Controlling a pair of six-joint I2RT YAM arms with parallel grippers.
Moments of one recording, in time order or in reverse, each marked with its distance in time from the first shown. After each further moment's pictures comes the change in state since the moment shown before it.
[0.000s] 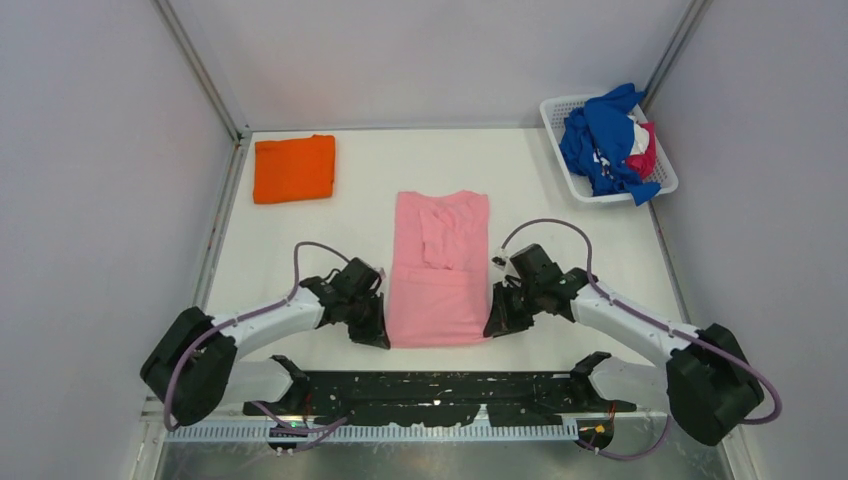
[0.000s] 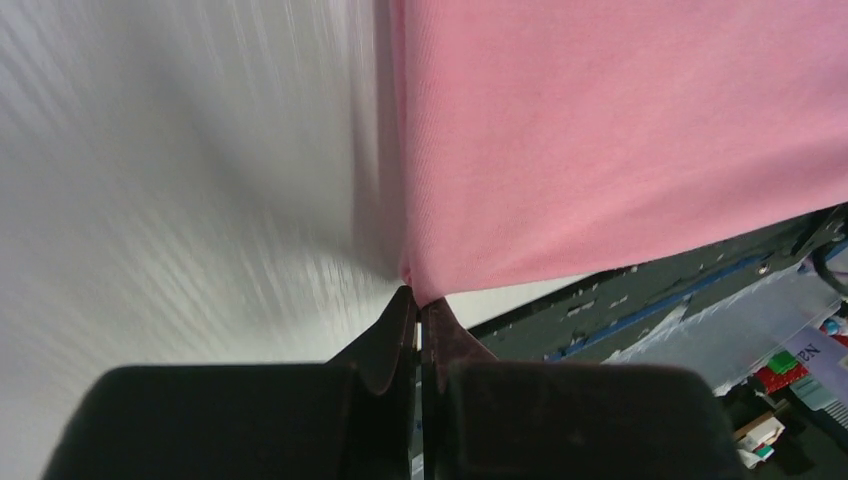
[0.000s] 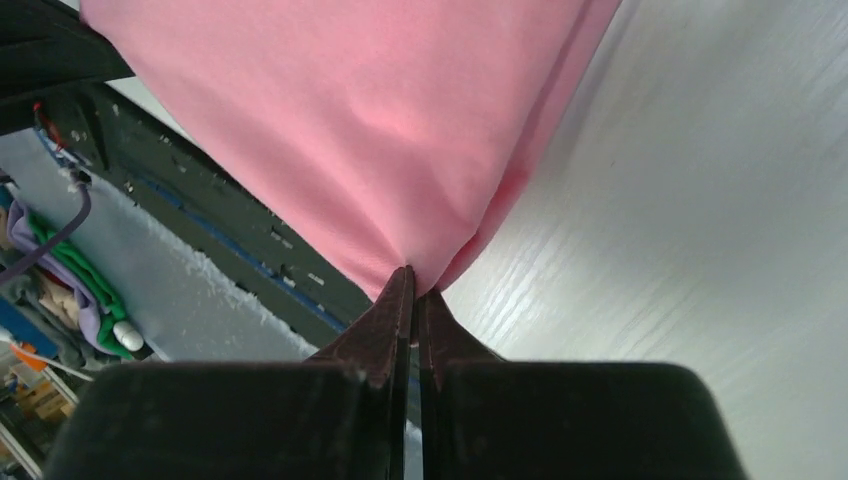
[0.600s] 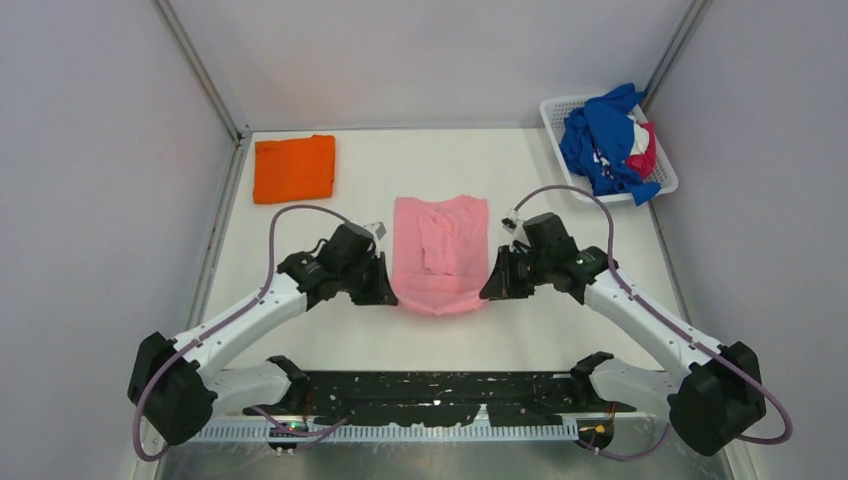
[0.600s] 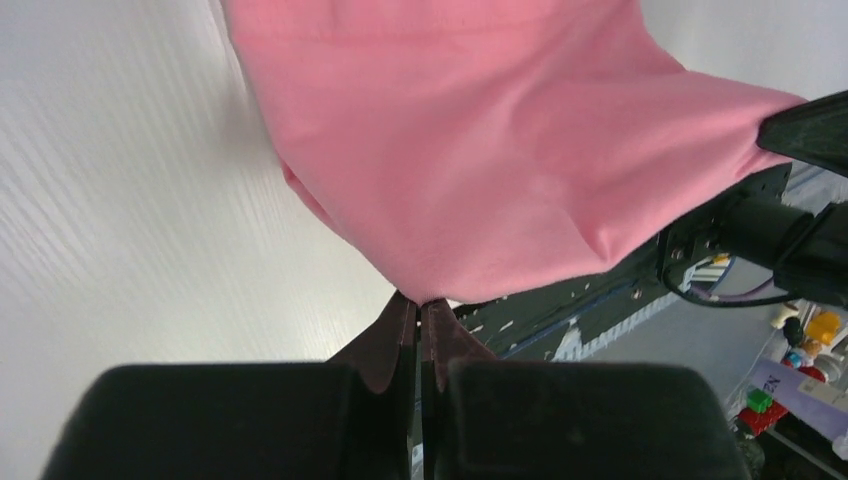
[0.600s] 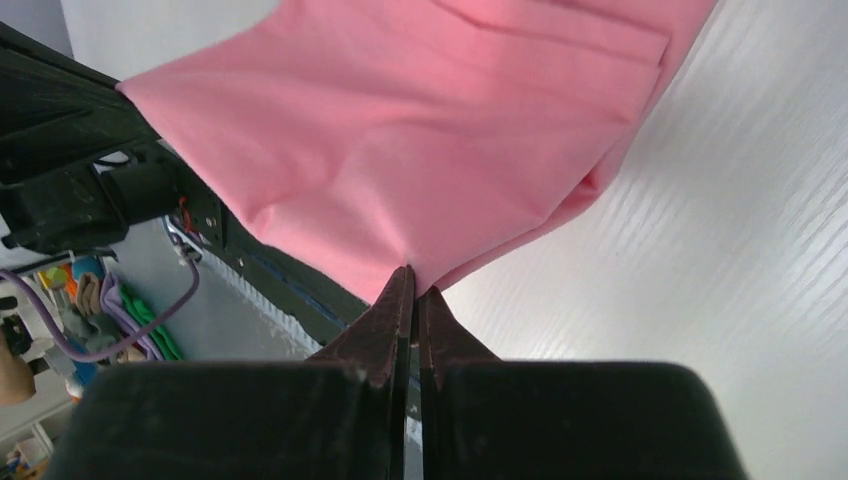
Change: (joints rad) left arm -0.013 -0.188 0.236 -0.175 -0.085 0.044; right arm -0.043 -0.116 0.176 -0.088 0.008 0.043
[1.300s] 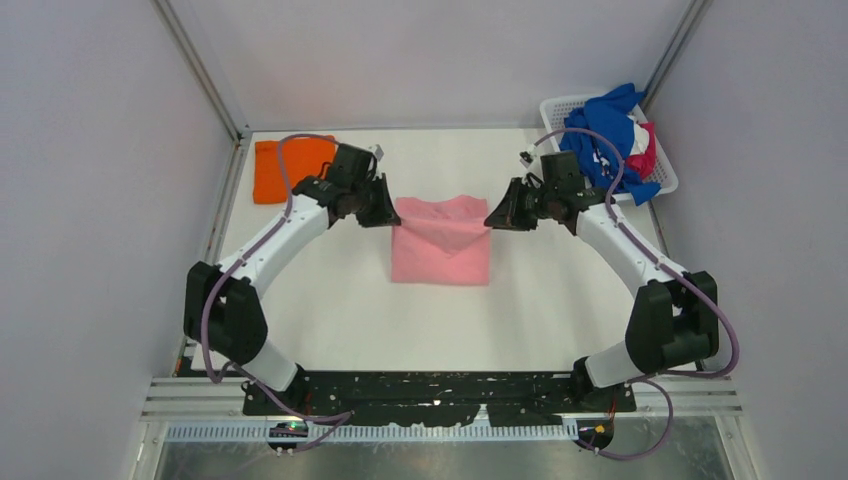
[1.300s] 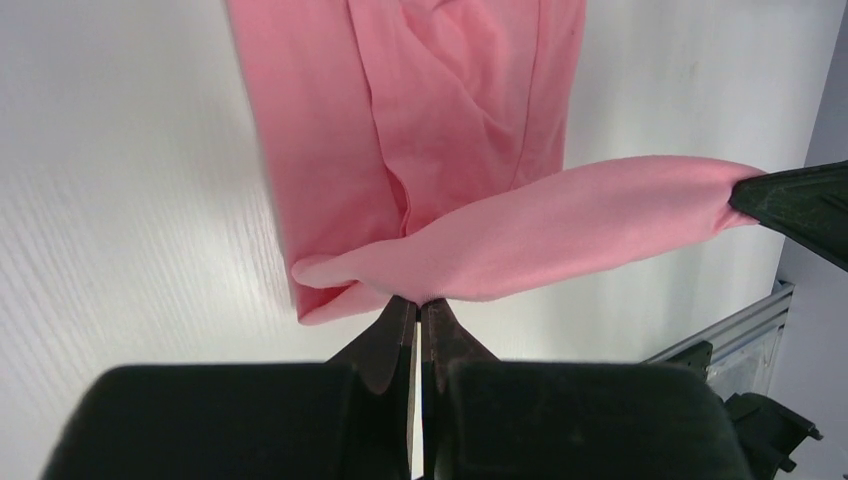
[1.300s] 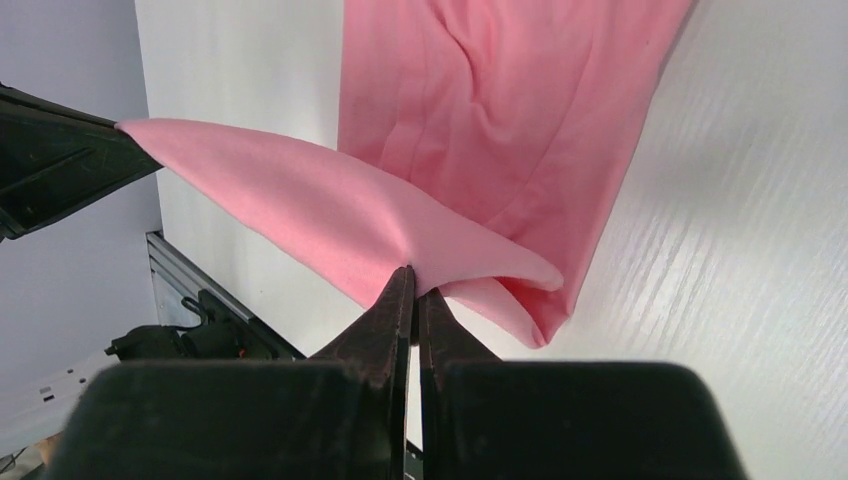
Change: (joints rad) left arm 0.236 0.439 0.514 0.006 0.002 0.124; right arm -0.276 0.372 0.361 0.121 -0.082 -0.062
